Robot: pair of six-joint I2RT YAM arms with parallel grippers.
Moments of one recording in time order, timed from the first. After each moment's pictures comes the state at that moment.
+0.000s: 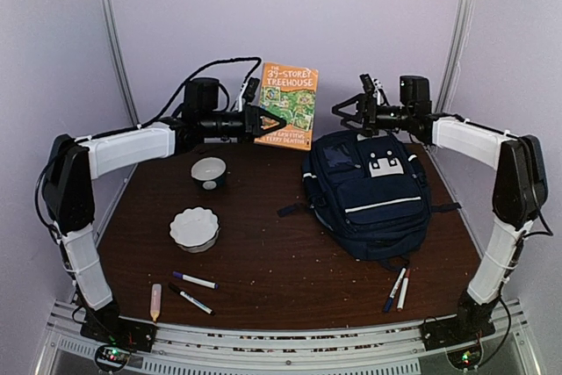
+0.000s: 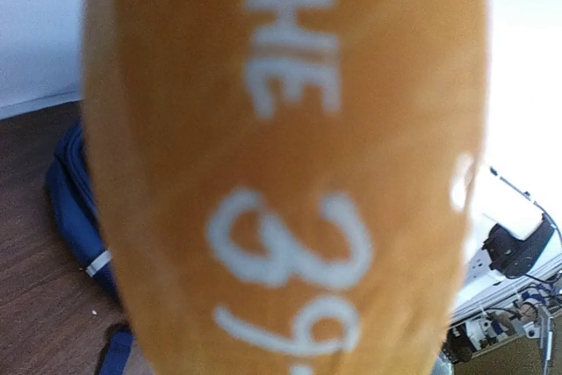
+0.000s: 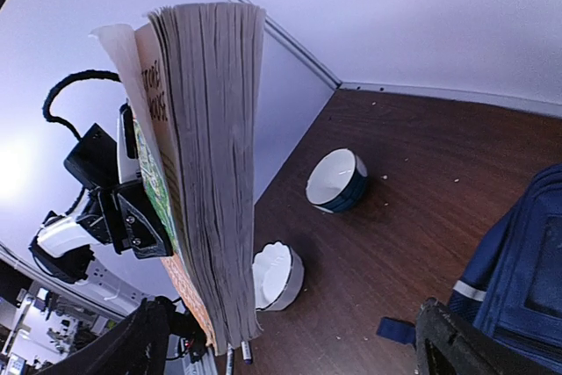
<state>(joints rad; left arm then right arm) -0.57 1.87 1.55 0.11 0.72 -0.62 0.27 1.80 1.51 0.02 -0.92 0.56</state>
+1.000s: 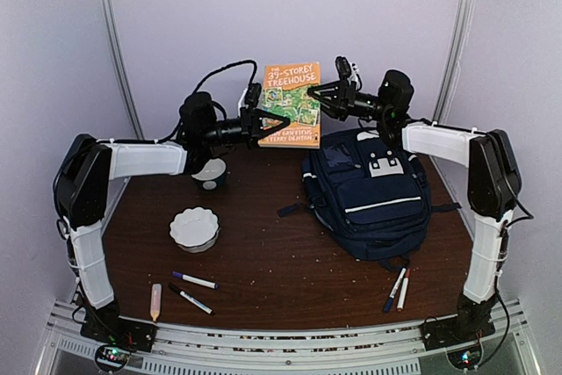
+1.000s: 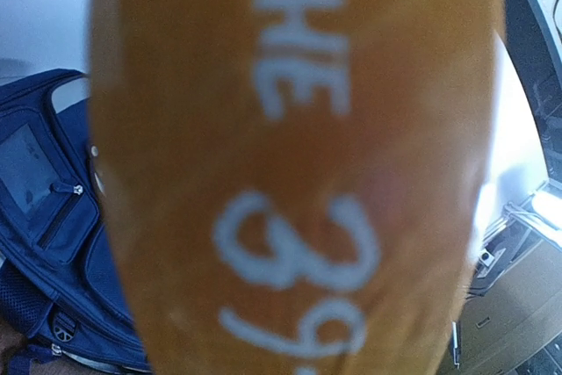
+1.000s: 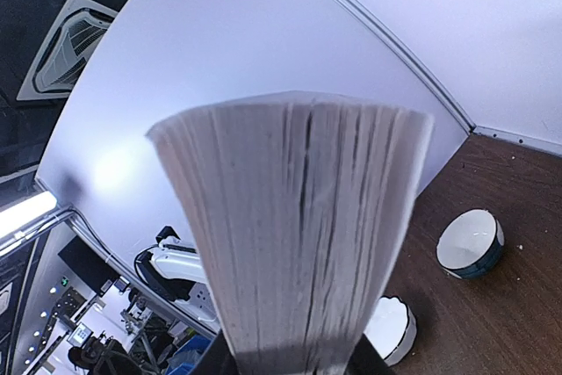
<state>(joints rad) -0.57 1.95 1.41 0.74 0.92 -1.09 0.40 1.99 1.59 0.72 -1.01 1.10</state>
